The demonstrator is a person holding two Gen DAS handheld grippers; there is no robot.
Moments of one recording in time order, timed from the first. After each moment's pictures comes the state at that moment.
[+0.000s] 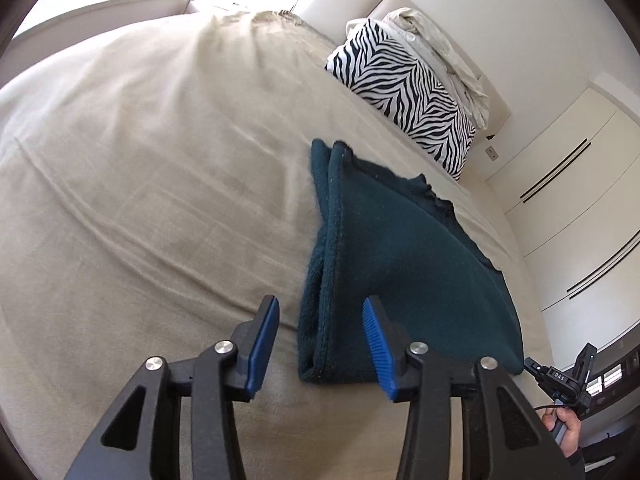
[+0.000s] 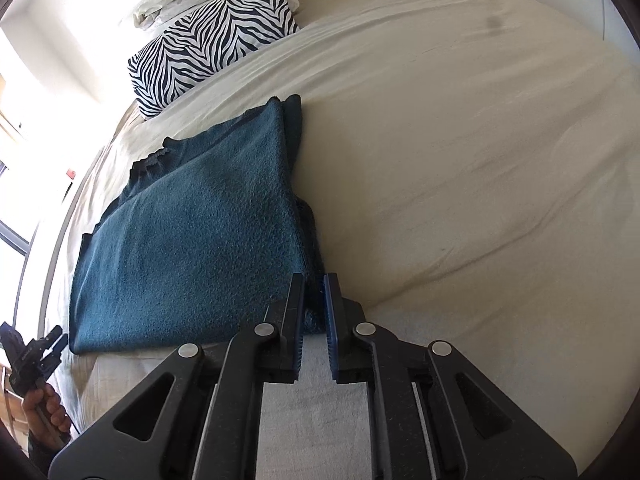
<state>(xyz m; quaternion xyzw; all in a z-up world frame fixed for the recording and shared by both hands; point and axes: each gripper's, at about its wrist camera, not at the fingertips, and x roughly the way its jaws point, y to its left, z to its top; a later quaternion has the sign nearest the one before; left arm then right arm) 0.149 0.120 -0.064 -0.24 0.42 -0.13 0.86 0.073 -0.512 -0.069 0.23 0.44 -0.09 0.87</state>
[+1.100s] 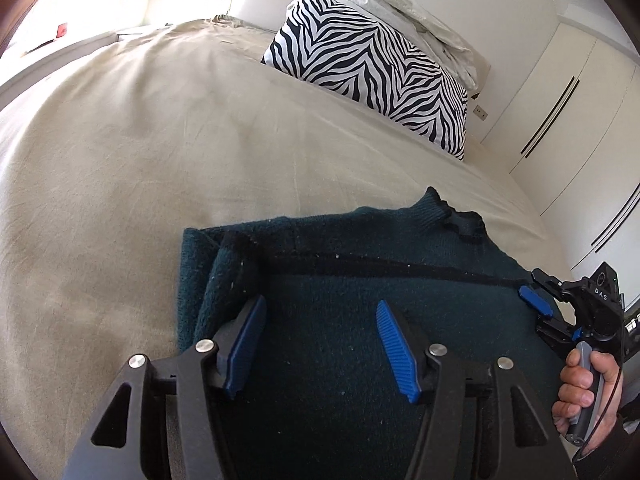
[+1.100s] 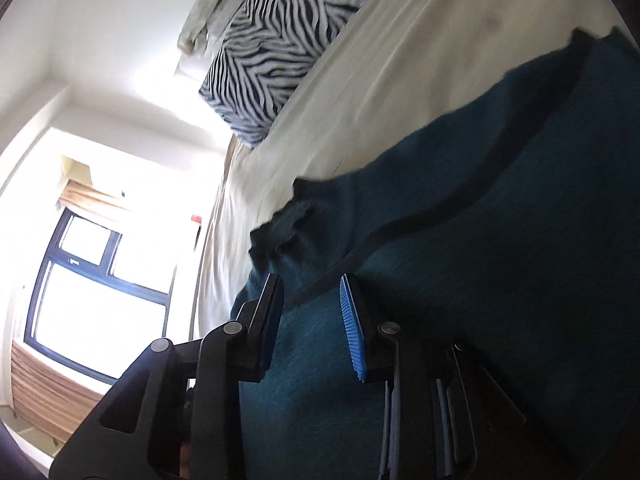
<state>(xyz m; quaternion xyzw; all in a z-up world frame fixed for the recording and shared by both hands) 0.314 0.027 -0.098 -0.14 0.42 -0.17 0.88 0.276 -0.451 -0.127 0.48 0.35 0.07 0.81</state>
